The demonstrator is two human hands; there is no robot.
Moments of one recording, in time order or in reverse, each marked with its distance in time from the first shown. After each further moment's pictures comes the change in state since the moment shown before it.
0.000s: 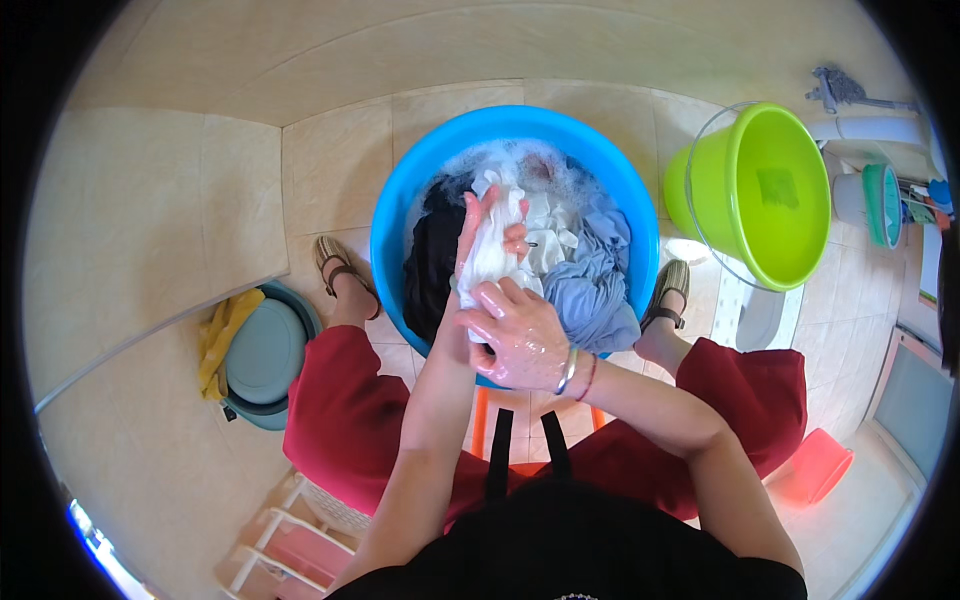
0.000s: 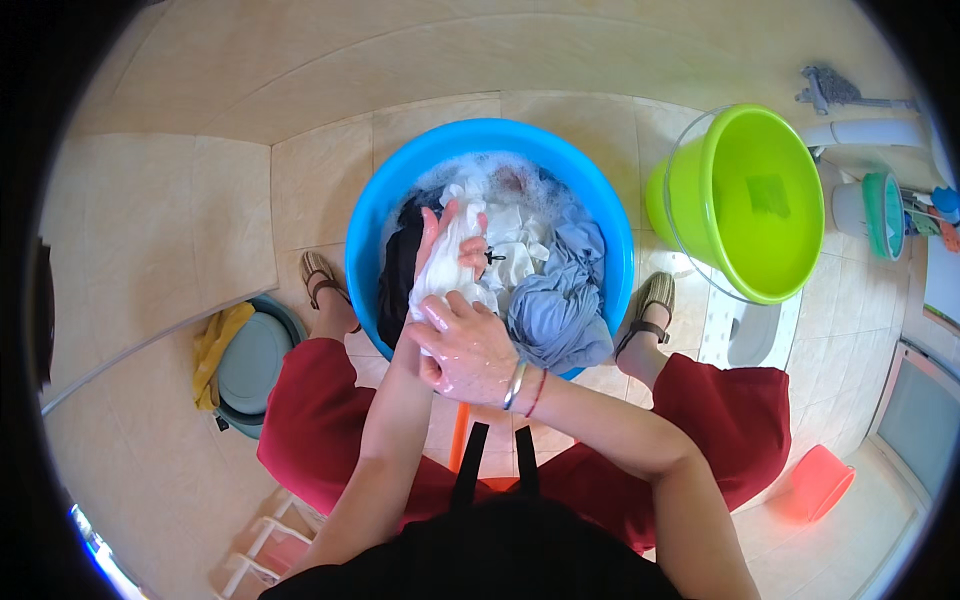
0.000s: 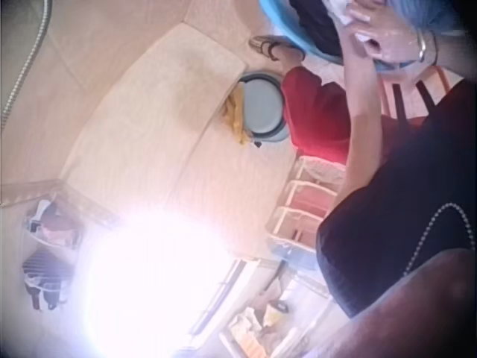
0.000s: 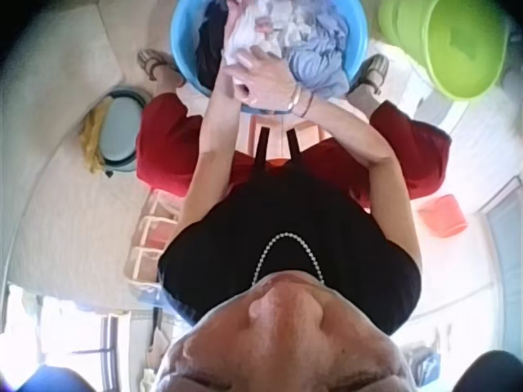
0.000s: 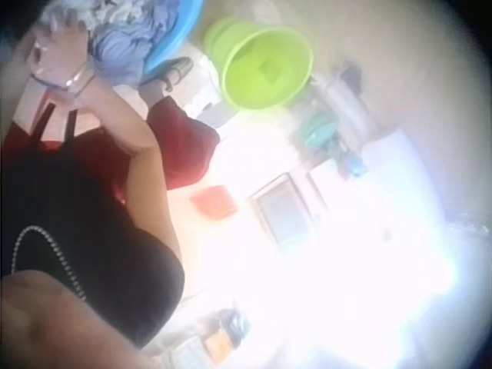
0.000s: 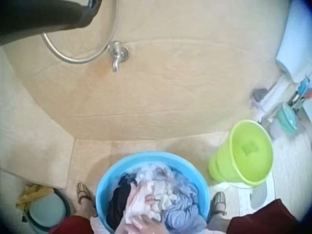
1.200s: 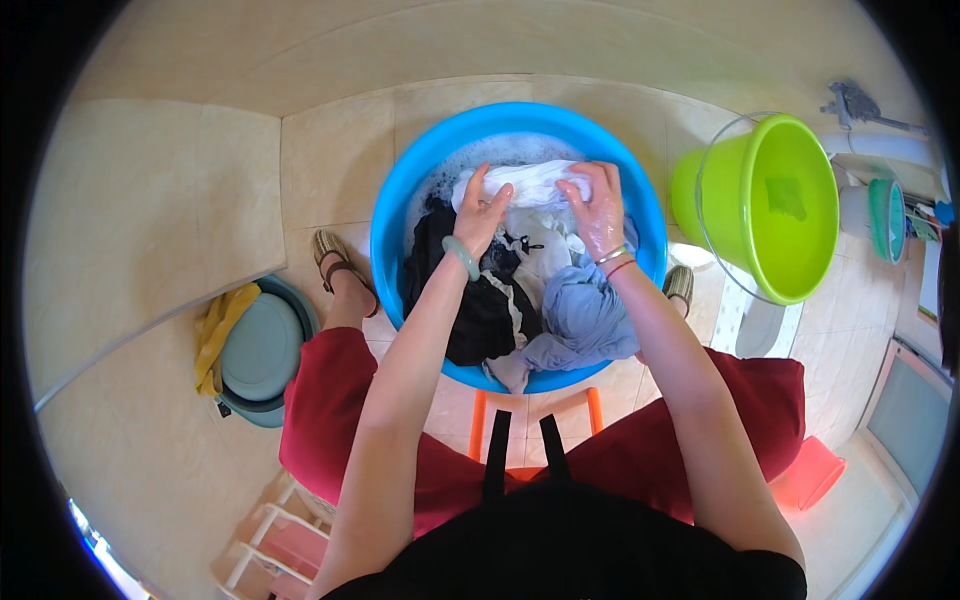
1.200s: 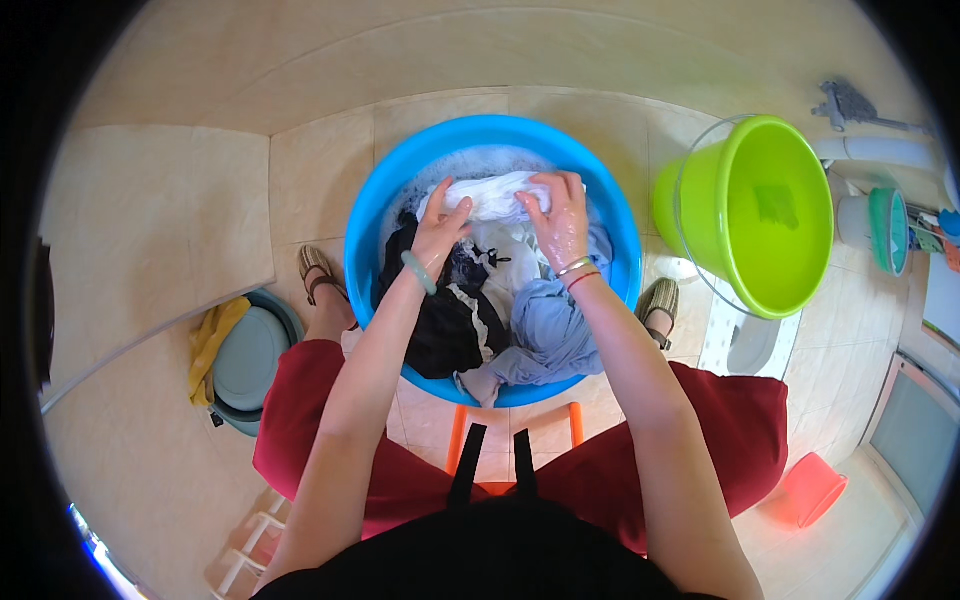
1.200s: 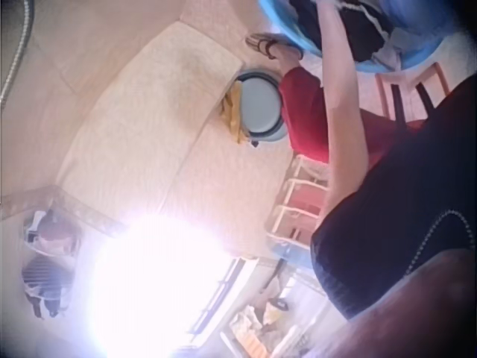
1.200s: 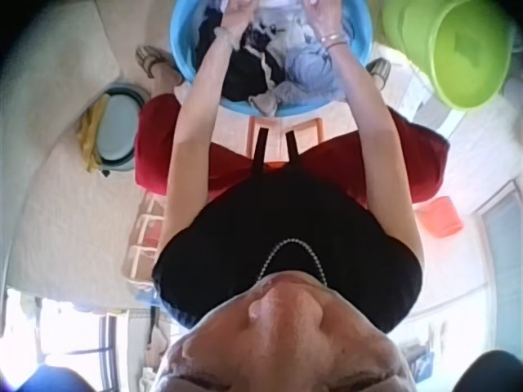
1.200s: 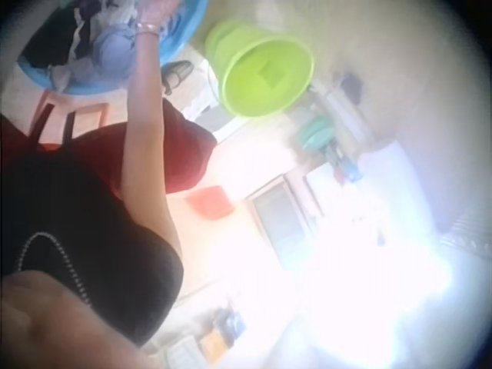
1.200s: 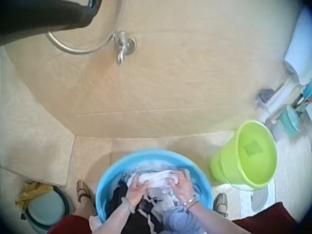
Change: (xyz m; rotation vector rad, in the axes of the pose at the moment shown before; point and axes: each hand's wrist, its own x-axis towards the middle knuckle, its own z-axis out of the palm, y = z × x) left_hand 0.029 0.034 -0.004 1.326 0.571 0.277; right_hand 0.030 0.192 0.033 0.106 0.591 0.375
